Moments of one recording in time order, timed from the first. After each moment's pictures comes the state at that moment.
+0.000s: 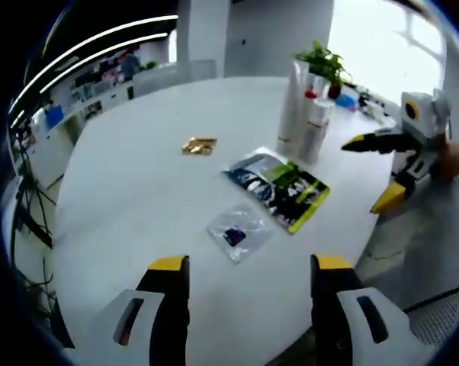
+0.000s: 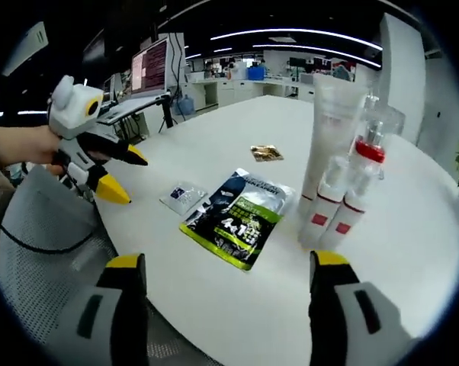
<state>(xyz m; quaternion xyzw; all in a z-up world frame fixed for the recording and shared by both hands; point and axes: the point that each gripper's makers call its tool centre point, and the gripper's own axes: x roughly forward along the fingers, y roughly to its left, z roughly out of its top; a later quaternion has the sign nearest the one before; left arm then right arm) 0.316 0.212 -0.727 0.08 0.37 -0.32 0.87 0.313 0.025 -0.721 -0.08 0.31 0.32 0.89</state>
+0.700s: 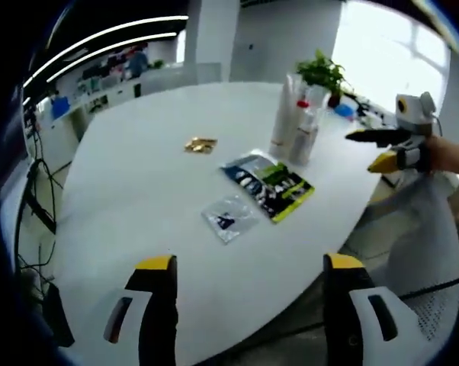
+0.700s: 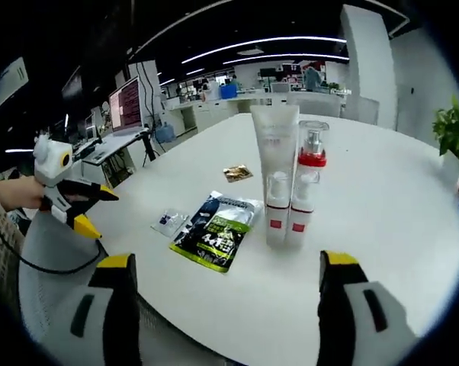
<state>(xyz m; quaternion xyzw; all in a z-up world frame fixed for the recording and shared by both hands) 0.279 0.223 -0.708 0.06 0.37 -0.32 0.87 0.306 -0.013 -0.682 -0.02 0.28 0.27 0.92</state>
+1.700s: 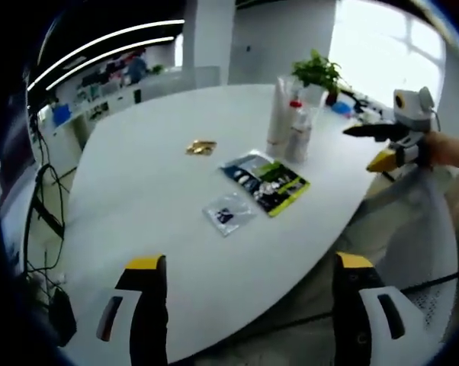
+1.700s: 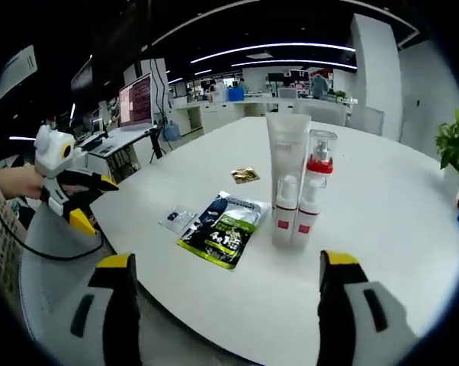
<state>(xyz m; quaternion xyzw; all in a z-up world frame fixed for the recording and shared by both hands) 0.268 0.230 -0.699 0.08 0.36 -0.31 0.88 0.296 -0.003 -0.676 -0.04 0.27 0.29 0.92</state>
